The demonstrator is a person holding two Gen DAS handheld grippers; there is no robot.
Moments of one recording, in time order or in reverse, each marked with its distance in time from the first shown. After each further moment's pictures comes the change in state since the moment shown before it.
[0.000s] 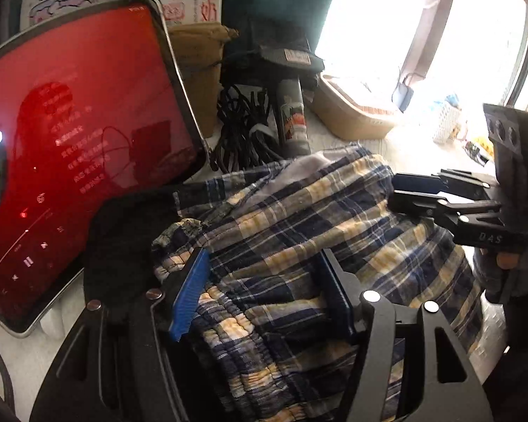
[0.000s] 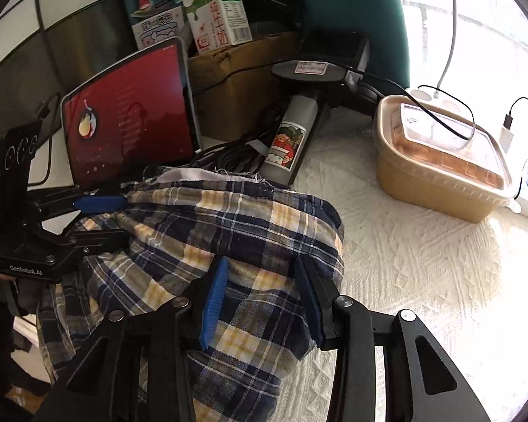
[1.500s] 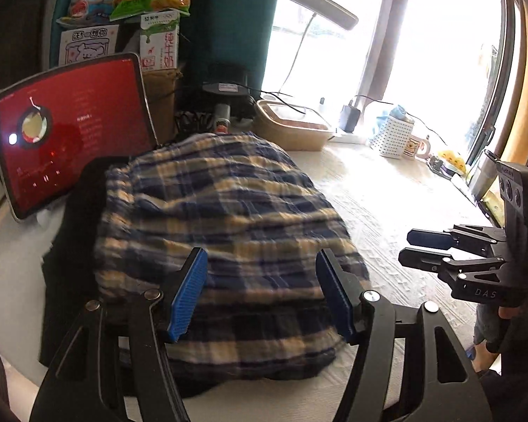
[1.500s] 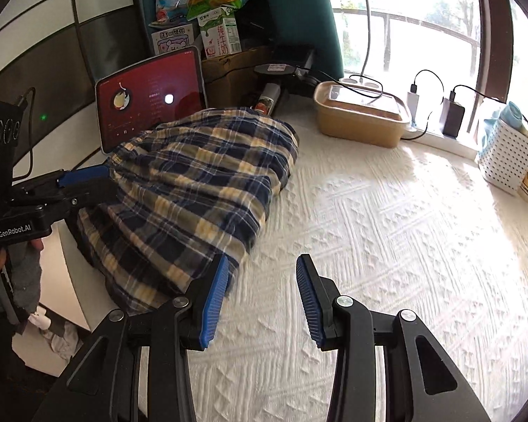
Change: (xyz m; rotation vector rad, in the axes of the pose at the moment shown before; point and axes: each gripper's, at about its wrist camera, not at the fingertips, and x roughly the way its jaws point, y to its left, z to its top) left arm -0.077 -0.124 -0.092 -0.045 -0.190 0.016; right arm -0.132 0.021 -0.126 0.030 -0.026 -0.122
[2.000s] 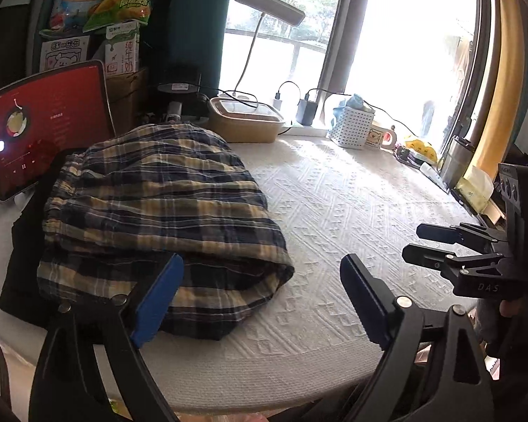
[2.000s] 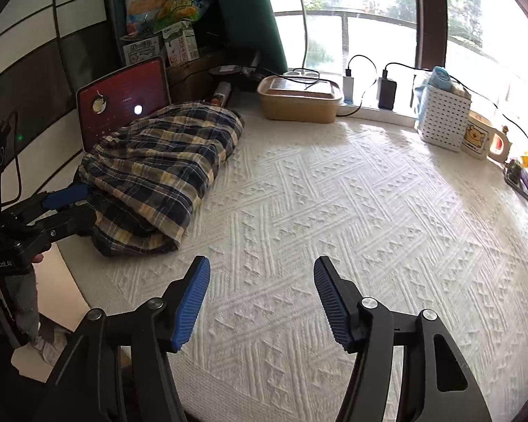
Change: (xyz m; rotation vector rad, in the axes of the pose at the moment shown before) left arm -0.019 -0.069 -0.033 0.029 -0.037 -0.057; right arm -0.067 -0.030 -0.062 0.098 -0.038 -0.125
